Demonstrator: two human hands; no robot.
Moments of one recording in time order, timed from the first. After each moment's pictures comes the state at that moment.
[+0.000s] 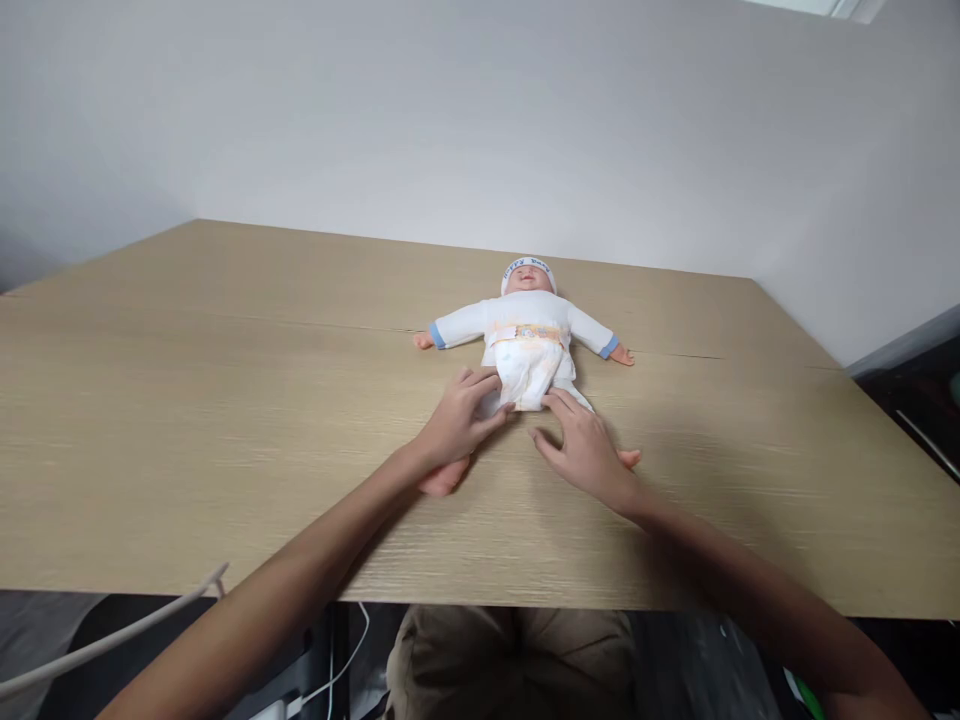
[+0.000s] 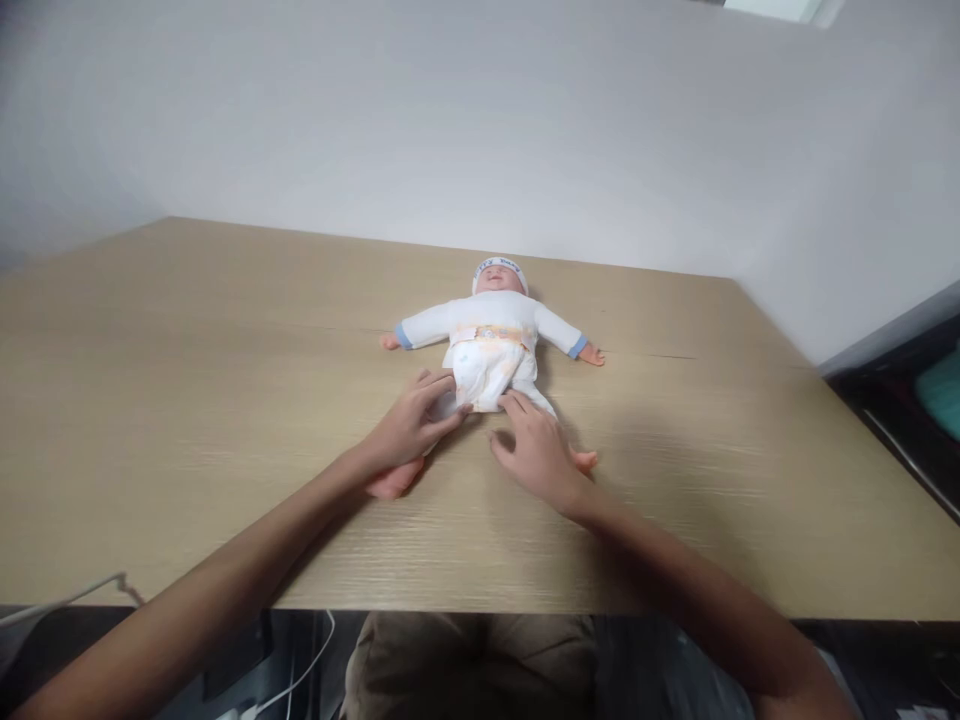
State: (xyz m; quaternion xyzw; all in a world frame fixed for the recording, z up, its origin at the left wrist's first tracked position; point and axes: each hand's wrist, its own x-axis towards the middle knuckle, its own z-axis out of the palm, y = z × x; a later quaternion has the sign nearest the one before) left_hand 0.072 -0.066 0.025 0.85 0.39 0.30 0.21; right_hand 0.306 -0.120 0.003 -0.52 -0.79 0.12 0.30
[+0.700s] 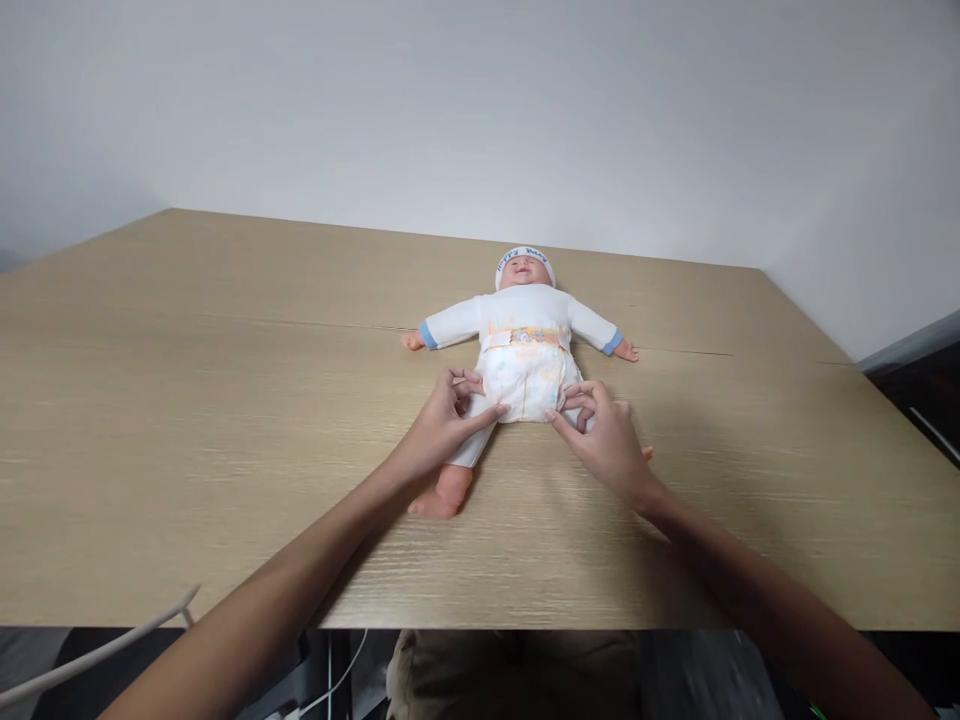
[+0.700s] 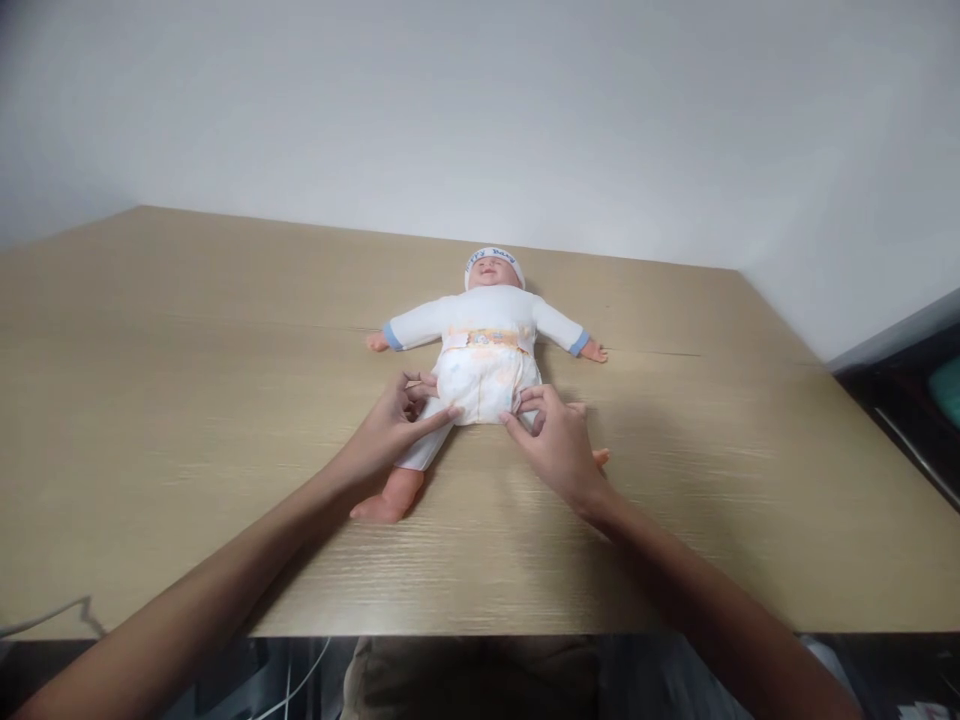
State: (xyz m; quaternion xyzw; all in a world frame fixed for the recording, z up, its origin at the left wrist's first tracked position) left_hand 0.068 -0.071 0.010 0.62 0.50 0.40 0.45; right_hand 0.321 -0.113 0.011 -0.61 -0.65 0.21 0.41
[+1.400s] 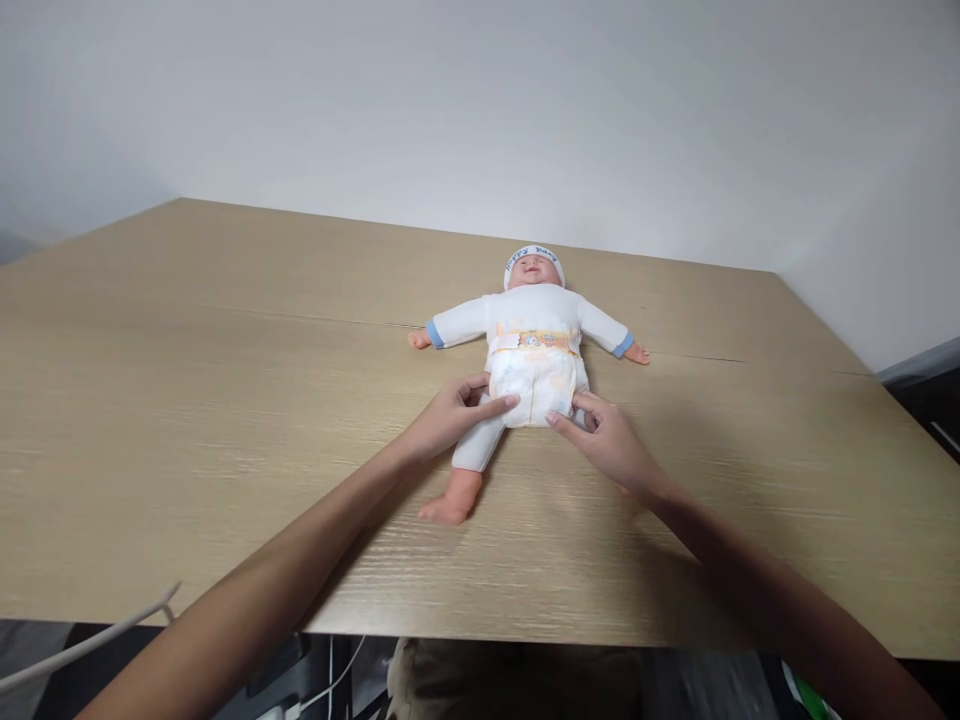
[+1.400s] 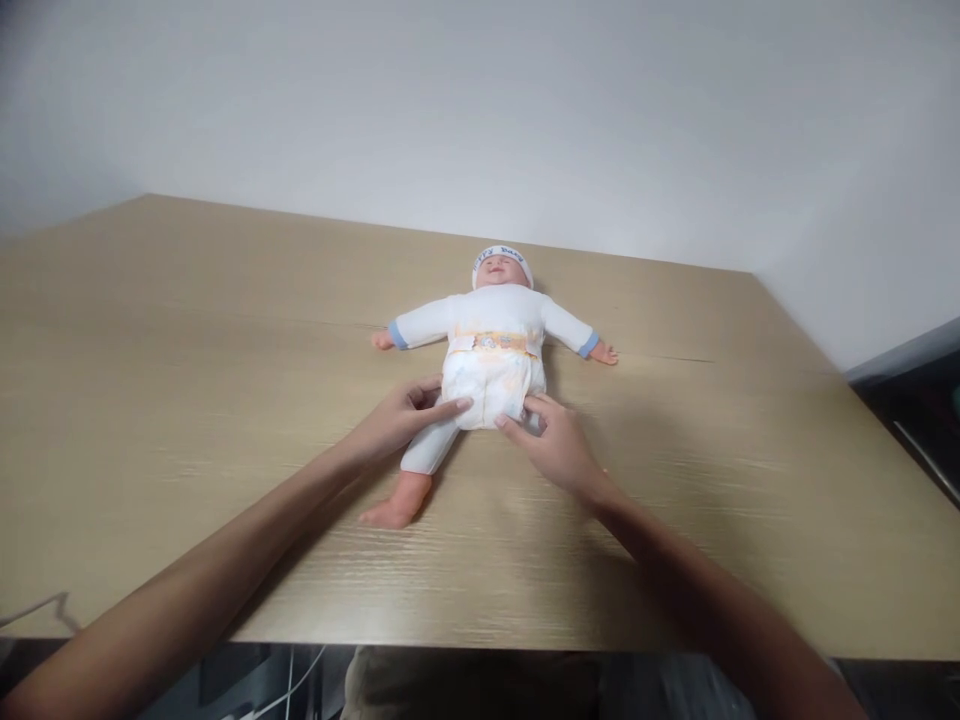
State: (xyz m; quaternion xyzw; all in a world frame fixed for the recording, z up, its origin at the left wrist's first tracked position) left_hand 0.069 -0.053 0.032 0.59 0.45 0.32 0.59; right_hand 0.319 -0.101 0.019 -0.56 -0.67 0.33 0.36
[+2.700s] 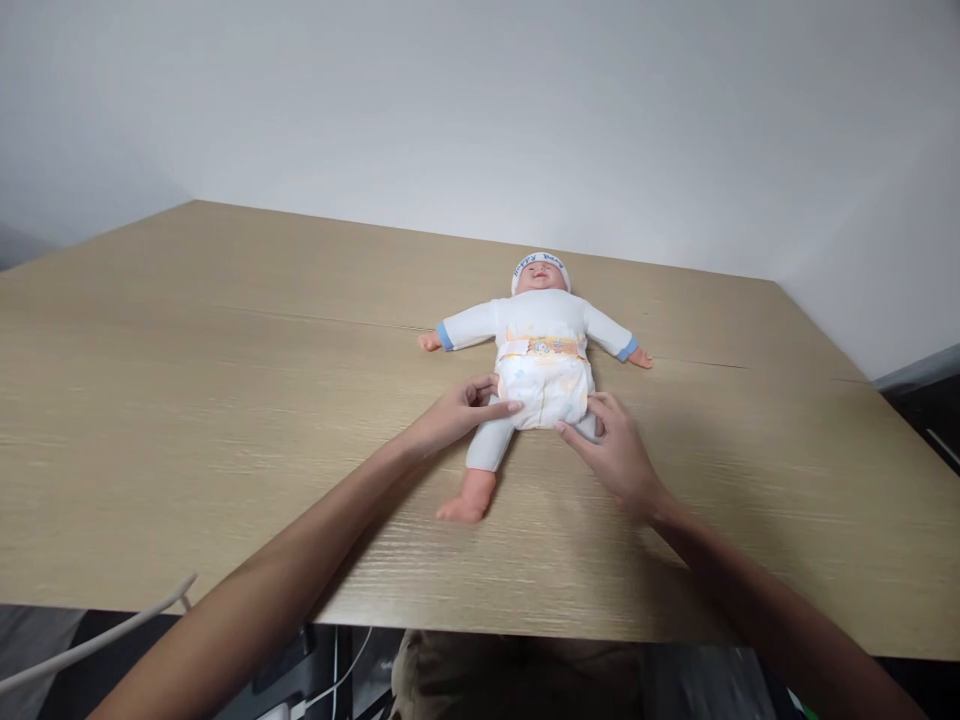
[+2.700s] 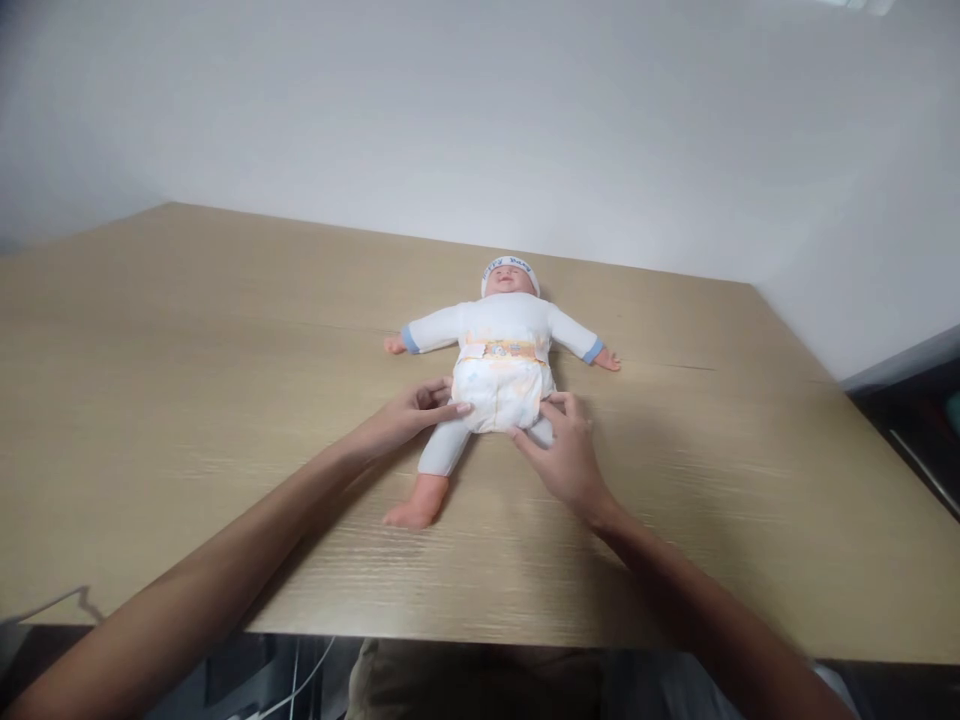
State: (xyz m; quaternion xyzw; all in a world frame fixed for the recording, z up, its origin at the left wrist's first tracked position) left_hand 0.062 -0.048 0.029 0.56 0.38 0.32 0.66; right_hand 0.320 -0.112 0.006 -0.61 -0.66 0.22 0.38
